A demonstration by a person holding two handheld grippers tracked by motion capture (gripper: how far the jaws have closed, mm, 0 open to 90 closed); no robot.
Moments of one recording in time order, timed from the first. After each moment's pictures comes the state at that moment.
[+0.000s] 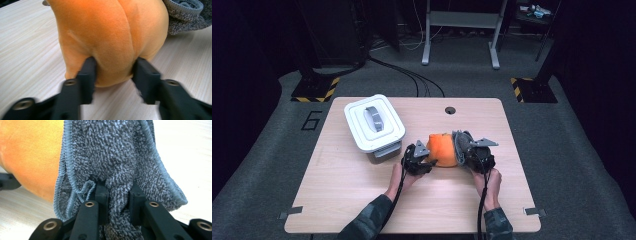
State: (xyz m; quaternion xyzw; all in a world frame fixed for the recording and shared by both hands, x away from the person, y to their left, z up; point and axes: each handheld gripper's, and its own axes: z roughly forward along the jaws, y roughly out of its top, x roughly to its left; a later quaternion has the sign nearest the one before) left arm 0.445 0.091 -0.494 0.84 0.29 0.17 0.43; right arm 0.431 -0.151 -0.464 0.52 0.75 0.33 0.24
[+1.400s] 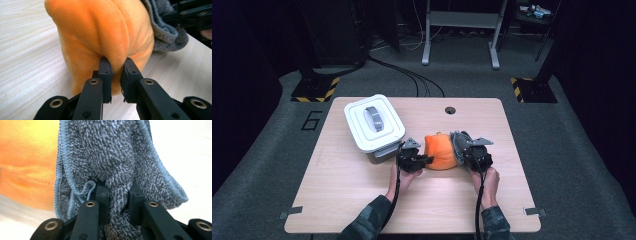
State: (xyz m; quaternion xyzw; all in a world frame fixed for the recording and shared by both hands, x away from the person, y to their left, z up) left arm 0.451 0.109 -0.491 0.79 0.38 0.05 0.48; right arm 0.436 -0.143 -0.466 0.53 0.75 0.31 0.25
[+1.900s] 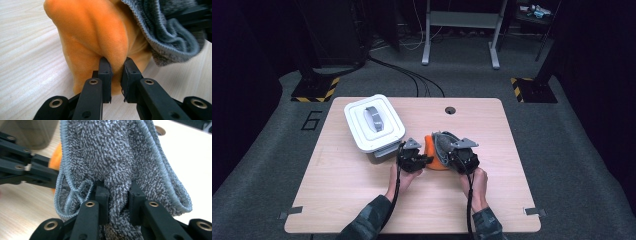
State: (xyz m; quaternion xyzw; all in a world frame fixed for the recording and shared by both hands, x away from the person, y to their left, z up) left arm 0.449 0.106 -0.491 0.79 0.37 0.07 0.48; right arm 0.421 -0.099 -0.450 0.46 0.78 0.34 0.26
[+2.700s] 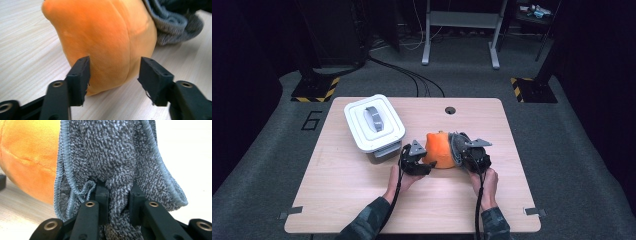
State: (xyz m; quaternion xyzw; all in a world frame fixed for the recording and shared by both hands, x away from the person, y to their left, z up) left arm 0.439 0.097 -0.490 0.83 0.32 0.15 0.44; right arm 0.434 -0.139 -0.468 0.50 0.76 0.32 0.25
